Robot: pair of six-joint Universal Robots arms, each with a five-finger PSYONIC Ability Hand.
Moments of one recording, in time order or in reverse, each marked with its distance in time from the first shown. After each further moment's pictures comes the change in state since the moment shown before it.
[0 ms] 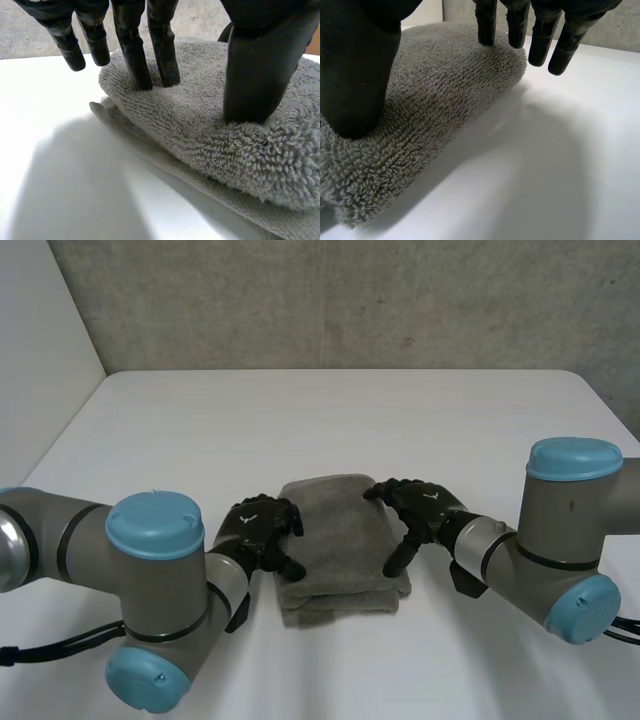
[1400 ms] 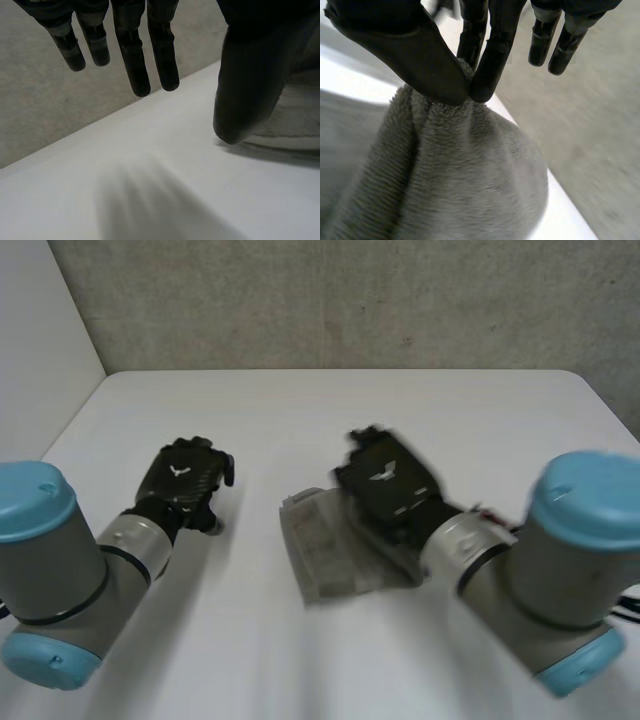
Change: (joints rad) left arm 0.248 0.269 -0.199 0.126 0.161 0.359; right arm 0.202 -0.268 0.186 -0.247 0.055 -0.508; left_hand 0.028 0.025 0.000 0.000 0.023; right_hand 1.045 1.078 0.000 0.000 1.086
